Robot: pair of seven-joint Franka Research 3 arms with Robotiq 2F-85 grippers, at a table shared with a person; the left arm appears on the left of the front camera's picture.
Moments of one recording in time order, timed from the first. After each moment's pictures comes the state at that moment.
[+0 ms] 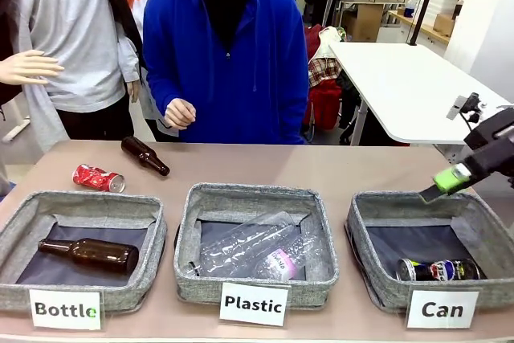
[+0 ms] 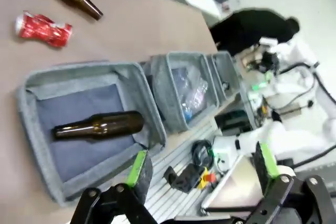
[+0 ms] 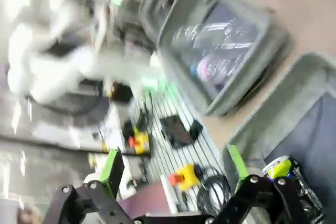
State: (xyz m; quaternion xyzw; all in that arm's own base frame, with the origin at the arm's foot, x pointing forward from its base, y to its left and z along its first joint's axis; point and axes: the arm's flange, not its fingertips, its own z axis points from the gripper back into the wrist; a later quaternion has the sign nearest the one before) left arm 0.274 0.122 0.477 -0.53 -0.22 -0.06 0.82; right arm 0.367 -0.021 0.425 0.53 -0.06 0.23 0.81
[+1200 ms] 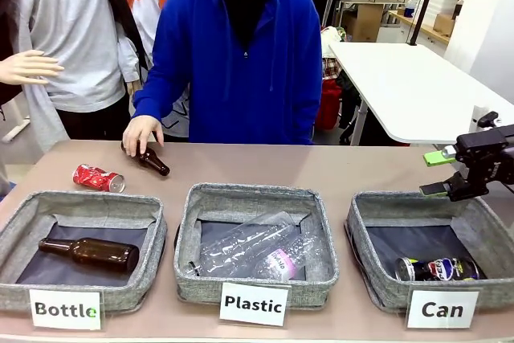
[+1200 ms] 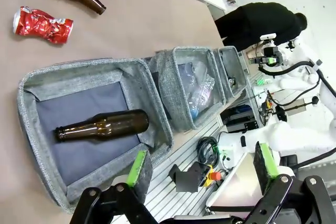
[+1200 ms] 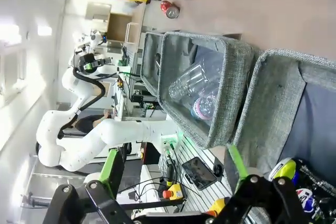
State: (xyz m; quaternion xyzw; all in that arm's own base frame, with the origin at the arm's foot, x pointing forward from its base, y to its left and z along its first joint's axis) left arm 0.285 0.116 0.469 -0.52 -0.21 -0.06 0.83; right arm 0.367 -0.042 0.404 0.57 -0.08 0.06 0.81
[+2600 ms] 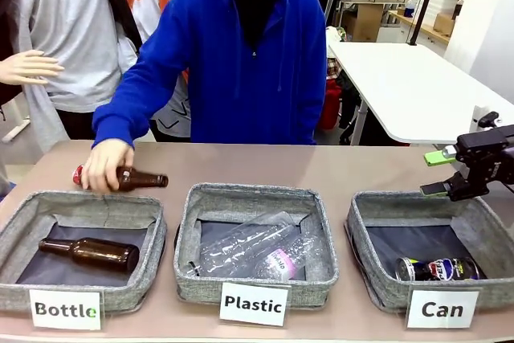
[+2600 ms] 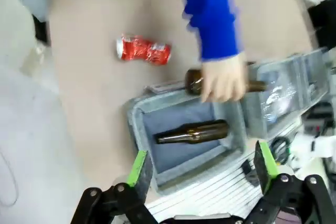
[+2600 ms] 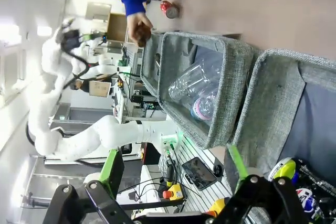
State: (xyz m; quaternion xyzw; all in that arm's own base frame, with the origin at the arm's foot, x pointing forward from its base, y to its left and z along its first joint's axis) left arm 0.357 0.152 0.586 -0.30 -0.21 -0.06 0.93; right arm 0.367 -0.043 0.404 0.57 -0.08 0.06 0.81
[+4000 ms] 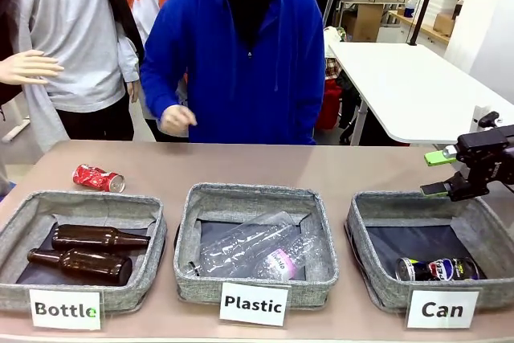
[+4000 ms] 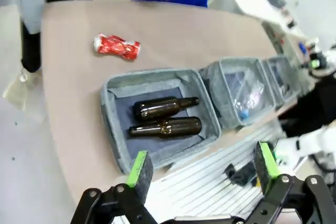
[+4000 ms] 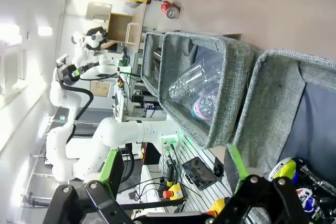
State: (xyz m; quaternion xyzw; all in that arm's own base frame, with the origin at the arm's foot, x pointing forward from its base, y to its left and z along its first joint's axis) left arm 0.223 0.154 0.564 -0.35 -0.30 -0.08 0.88; right arm 0.367 -0.043 0.404 0.57 -0.08 0.06 0.81
